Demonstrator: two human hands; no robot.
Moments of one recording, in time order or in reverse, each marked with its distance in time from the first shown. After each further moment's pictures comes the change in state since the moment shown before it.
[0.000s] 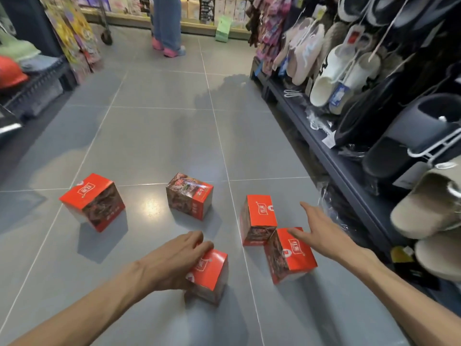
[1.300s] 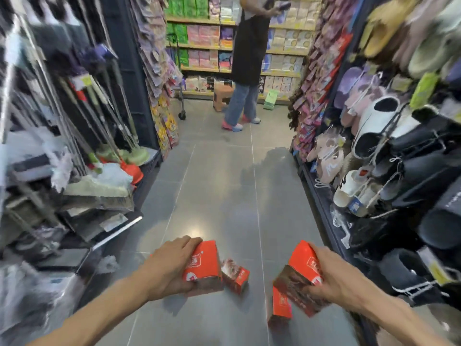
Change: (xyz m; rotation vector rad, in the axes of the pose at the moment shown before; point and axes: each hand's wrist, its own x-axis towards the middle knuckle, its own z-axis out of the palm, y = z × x) left_hand -0.146 0.018 -0.454 -0.089 0.173 -0.487; right_hand -0.102 -0.199 -0.396 -0.014 -0.134 -0.373
